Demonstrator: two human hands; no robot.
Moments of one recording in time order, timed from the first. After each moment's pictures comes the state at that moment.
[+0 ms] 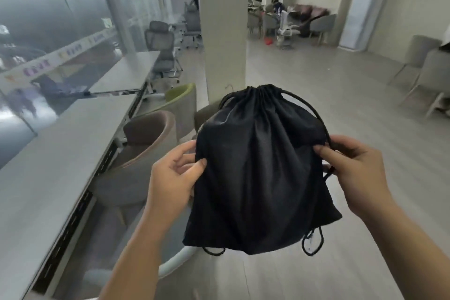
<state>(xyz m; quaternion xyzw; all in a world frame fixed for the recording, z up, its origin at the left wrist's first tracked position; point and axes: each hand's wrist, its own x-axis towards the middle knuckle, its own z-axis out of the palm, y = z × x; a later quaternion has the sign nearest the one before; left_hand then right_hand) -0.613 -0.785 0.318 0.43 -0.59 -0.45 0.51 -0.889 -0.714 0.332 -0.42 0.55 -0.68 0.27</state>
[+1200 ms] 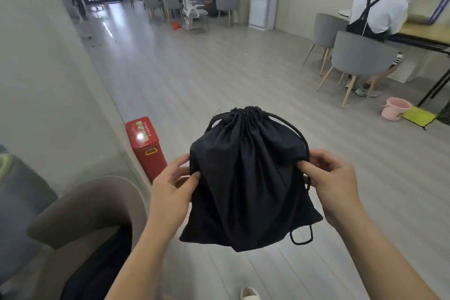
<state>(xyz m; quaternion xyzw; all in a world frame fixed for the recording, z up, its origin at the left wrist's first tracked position) -1.204 -1.397 0.243 0.38 -0.65 -0.54 0.37 -1.423 -1.242 0.254 -0.21 0.65 -0.71 0.20</state>
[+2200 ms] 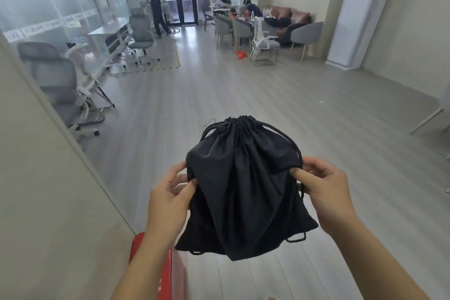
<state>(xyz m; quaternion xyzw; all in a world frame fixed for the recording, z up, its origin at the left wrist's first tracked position) -1.520 -2.171 0.281 0.47 -0.56 -0.49 0.47 -1.768 -2.097 0.292 -0.31 0.60 -0.67 0.32</state>
